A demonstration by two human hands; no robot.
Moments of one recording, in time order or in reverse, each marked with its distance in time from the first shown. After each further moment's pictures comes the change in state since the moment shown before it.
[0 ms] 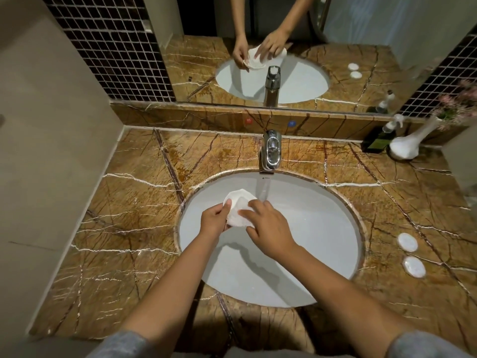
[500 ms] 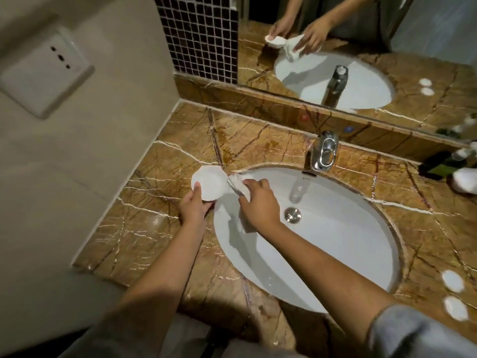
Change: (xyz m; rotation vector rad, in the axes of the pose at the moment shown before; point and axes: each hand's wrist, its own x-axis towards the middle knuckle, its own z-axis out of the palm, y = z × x) left_hand -0.003 0.006 -0.112 -0.556 0.505 0.038; right_hand 0.065 -0.097 0.023 0.314 -0.022 0.202
